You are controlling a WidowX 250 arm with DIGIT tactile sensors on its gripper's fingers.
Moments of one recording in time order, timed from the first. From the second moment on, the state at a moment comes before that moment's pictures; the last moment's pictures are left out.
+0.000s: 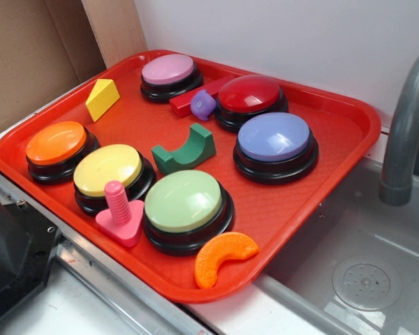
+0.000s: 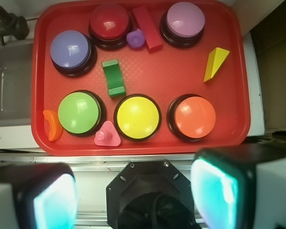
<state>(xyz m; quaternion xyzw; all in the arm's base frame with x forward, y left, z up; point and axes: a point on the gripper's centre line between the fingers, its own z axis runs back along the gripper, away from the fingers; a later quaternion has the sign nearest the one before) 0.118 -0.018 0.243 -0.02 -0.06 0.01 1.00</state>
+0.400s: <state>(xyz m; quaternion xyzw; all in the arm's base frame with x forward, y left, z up) 0.117 -0.018 0.239 -0.02 -0.05 0.01 1.00</state>
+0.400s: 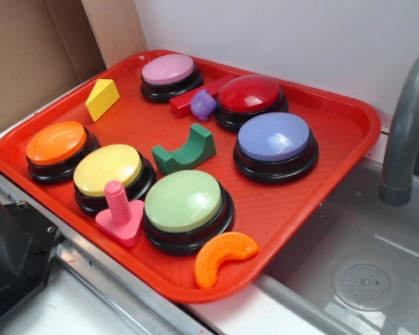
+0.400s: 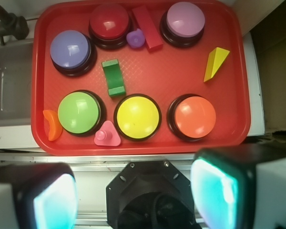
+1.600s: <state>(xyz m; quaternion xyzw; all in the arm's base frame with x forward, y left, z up) 0.207 0.107 0.110 0.01 -0.11 0.24 0.96</state>
